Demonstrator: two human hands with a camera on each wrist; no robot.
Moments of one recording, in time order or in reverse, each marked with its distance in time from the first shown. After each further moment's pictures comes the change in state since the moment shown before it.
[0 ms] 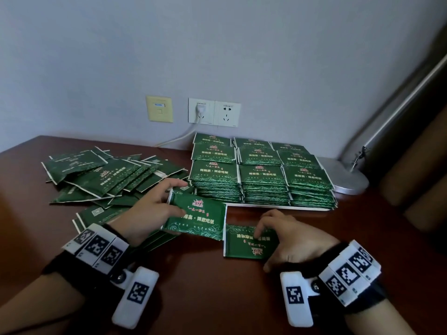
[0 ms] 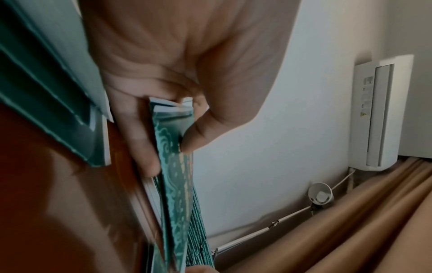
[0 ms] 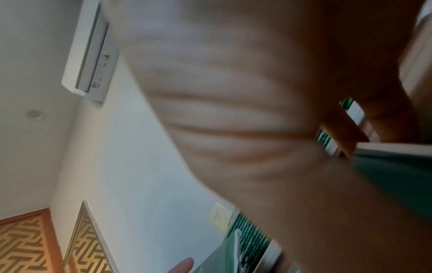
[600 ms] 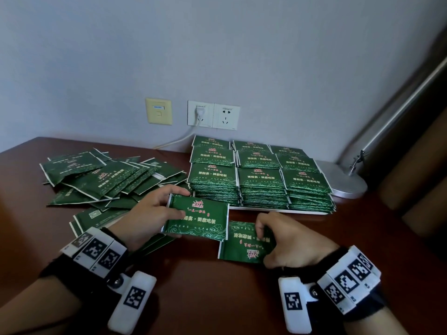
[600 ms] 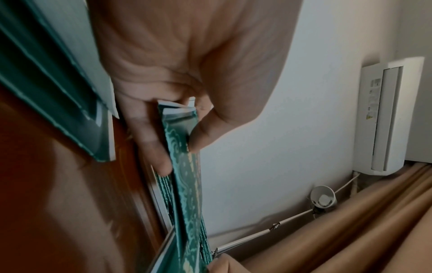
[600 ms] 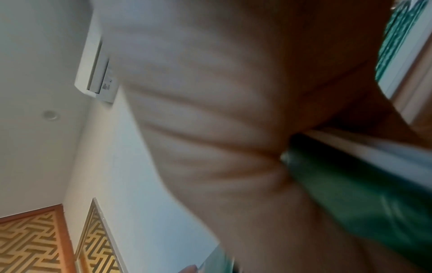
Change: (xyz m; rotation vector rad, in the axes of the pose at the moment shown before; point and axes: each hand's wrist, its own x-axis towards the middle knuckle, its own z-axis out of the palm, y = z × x) left_hand 0.004 -0.006 -0.001 -0.048 -0.041 -0.015; right_hand -0.003 -0.003 -0.003 0.010 0.101 -0.106
